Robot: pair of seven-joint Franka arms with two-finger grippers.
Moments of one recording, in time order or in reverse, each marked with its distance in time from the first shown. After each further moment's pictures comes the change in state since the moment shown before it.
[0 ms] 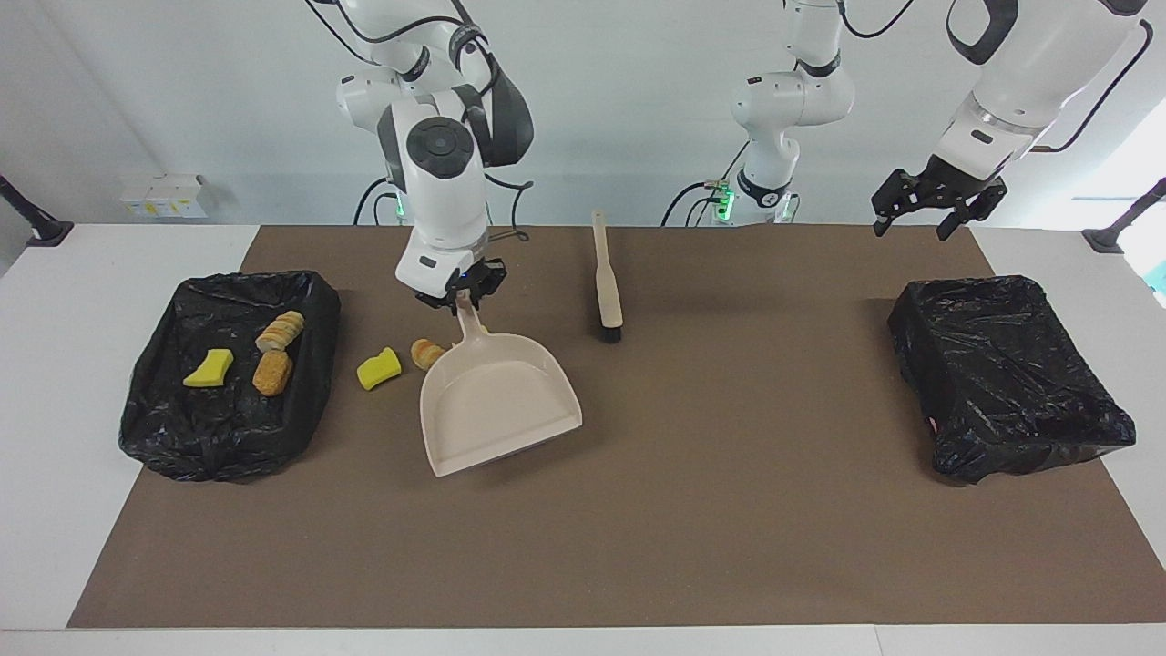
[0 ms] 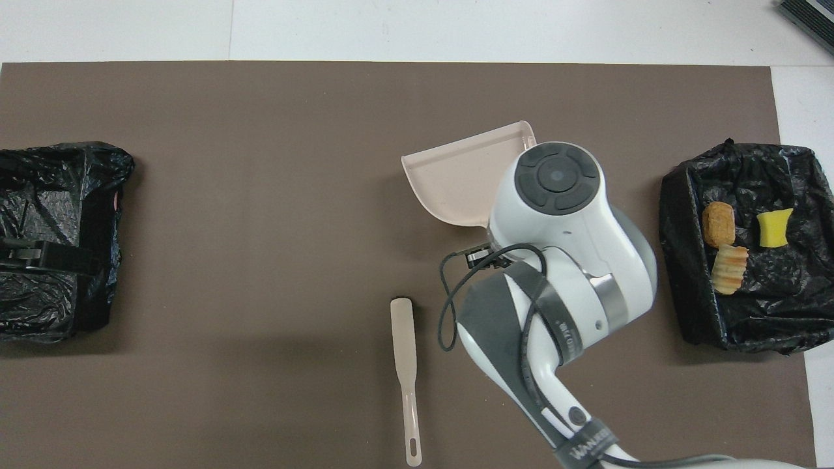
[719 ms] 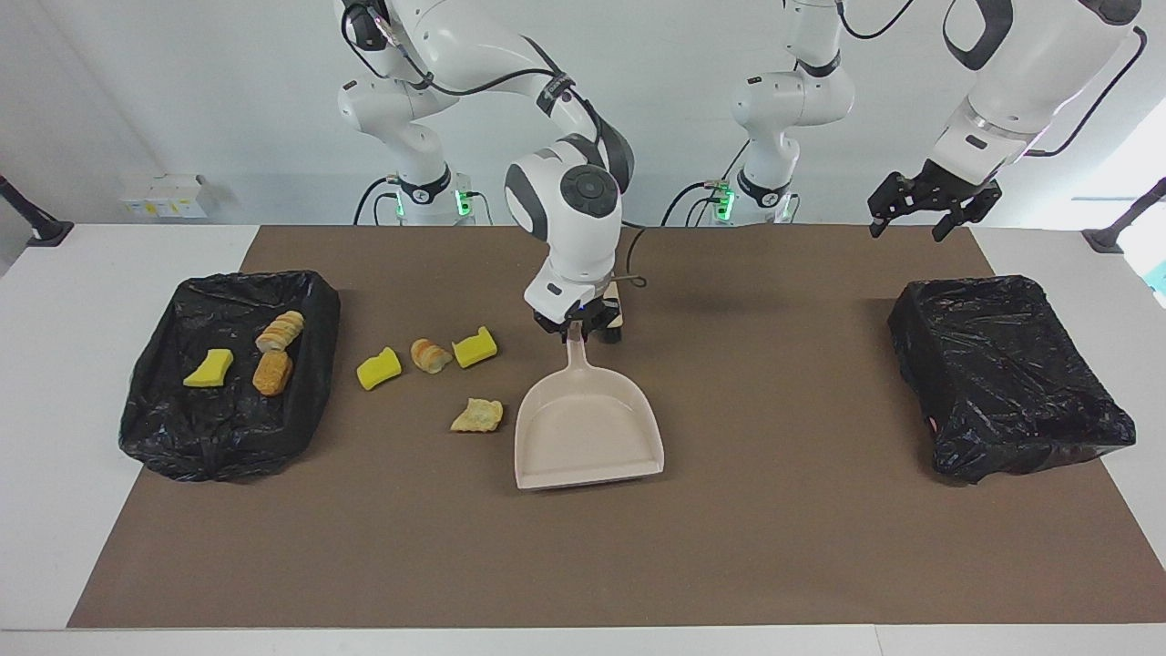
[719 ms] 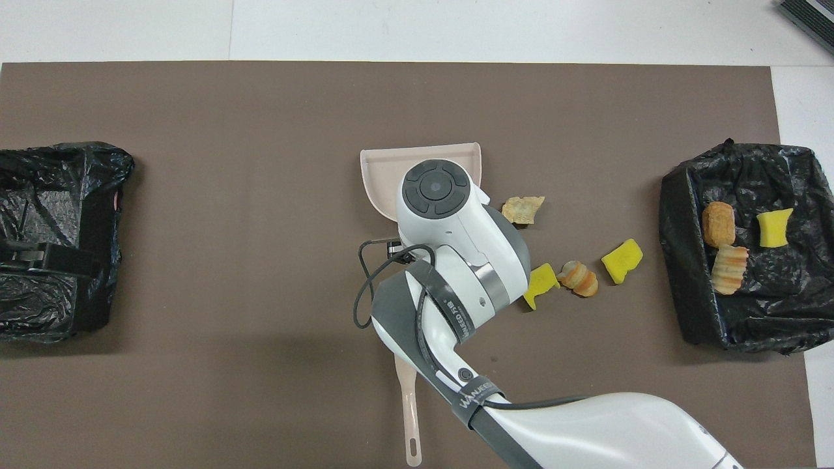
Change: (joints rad) left arm 0.002 0.000 0.006 -0.007 0.001 0.012 0.000; right arm 0.097 0.251 -0.001 0.168 0.094 0.090 0.245
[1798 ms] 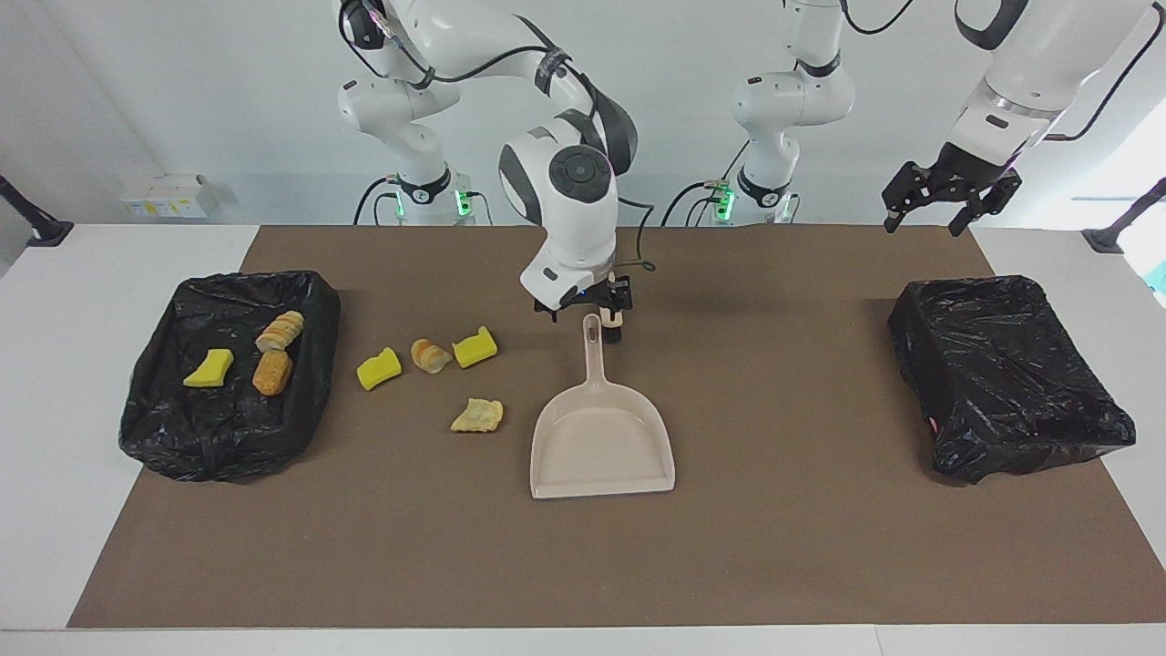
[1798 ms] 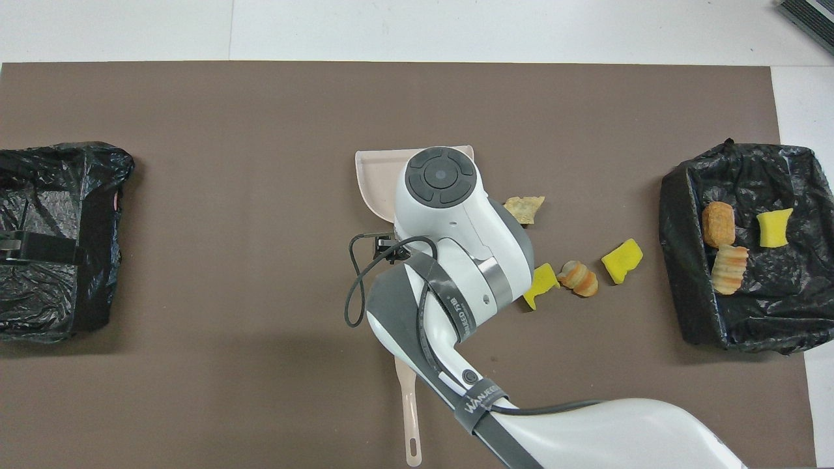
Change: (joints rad) left arm 0.000 0.000 0.000 0.043 0.000 0.004 -0.002; right arm -0.016 -0.213 -0.003 -0.087 0.034 -0.149 0.000
